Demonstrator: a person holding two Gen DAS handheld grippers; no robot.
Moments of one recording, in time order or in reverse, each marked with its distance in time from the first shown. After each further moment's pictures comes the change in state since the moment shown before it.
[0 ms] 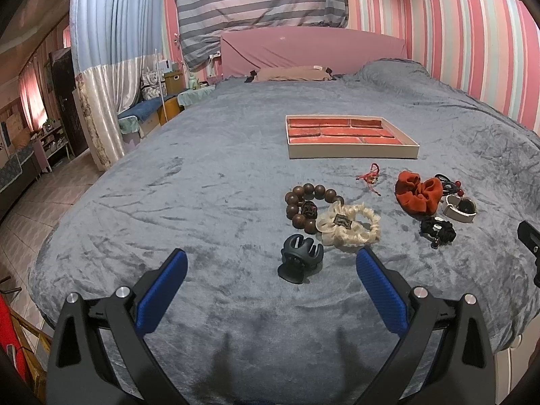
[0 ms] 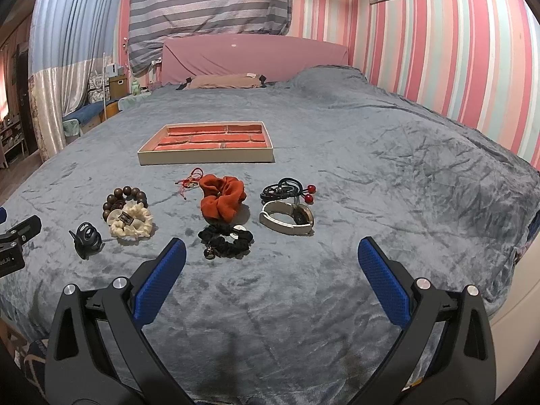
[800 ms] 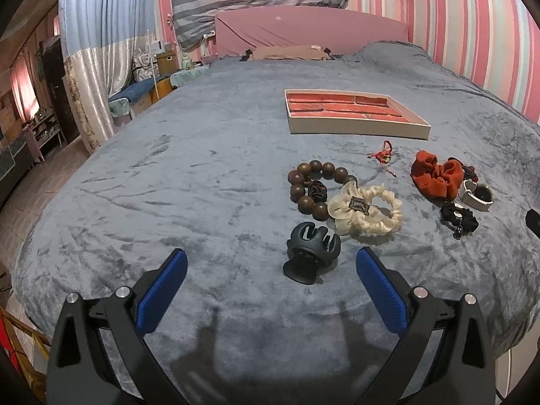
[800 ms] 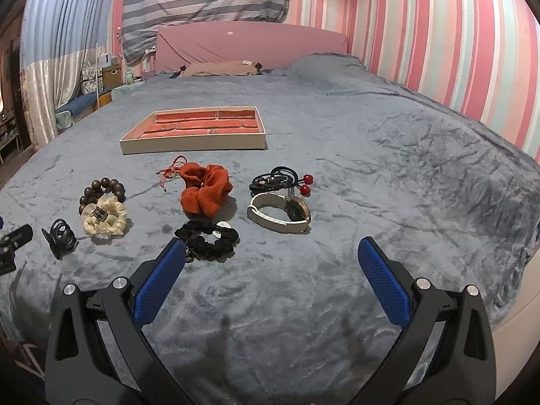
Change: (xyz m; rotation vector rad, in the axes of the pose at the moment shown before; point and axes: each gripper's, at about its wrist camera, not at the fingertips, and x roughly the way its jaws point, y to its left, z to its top) left arm 0.053 0.011 -0.008 0.002 0.087 -0.032; right arm 0.051 -0.012 -0.005 0.007 0.048 -0.020
